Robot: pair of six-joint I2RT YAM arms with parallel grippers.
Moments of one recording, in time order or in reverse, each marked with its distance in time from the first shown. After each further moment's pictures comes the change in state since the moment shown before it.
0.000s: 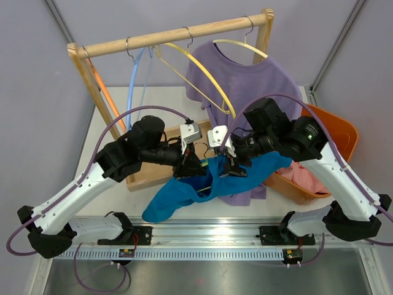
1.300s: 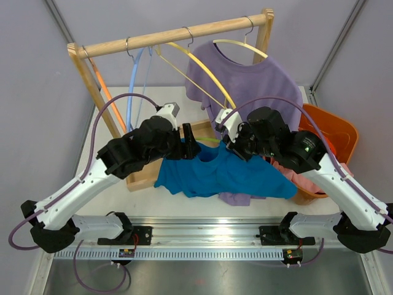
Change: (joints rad) left arm -0.037 0.038 0.081 -0.176 -0.782 -0.602; right arm -0.018 -0.137 -0.291 0.300 0.519 0.399
